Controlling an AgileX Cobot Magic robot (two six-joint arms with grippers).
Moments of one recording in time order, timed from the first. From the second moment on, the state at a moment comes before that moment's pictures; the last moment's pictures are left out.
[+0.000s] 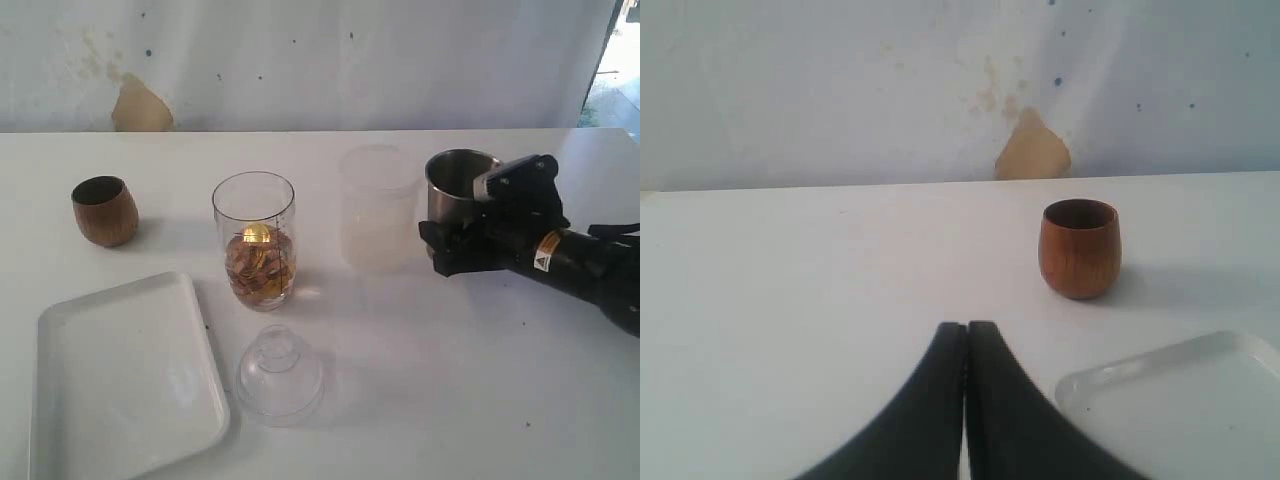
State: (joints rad) left arm 0.07 0.00 0.00 0.03 0.22 0.03; right arm -0.06 1.96 -0.74 -0.58 -0.83 0.24
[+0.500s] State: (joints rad) left arm 0.07 0.00 0.00 0.03 0.22 0.03; right arm -0.16 1.96 -0.75 -0.43 -0.85 0.15
